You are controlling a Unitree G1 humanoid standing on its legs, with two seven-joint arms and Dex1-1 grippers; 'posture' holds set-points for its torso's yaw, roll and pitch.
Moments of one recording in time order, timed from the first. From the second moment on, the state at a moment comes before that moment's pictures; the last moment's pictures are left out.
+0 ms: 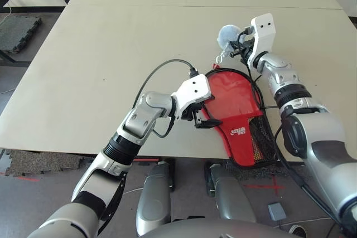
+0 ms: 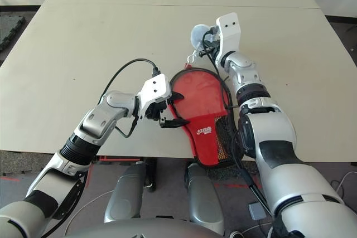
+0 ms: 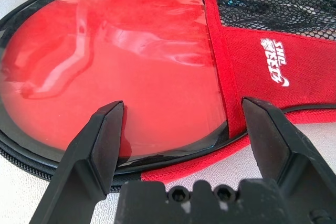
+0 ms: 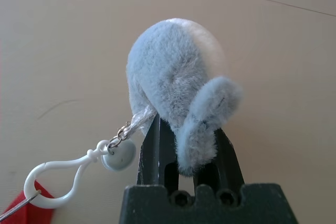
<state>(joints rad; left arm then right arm) -0.56 0.28 -0.40 0.02 -0.08 0.51 -1.01 -1.08 -0.34 -0.09 1.19 0.08 -0.06 0.44</state>
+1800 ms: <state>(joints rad) -0.67 0.18 -0.43 0.29 -0.07 0.37 -1.00 -0.60 -0.70 -0.18 0.76 0.18 0.07 0.59</state>
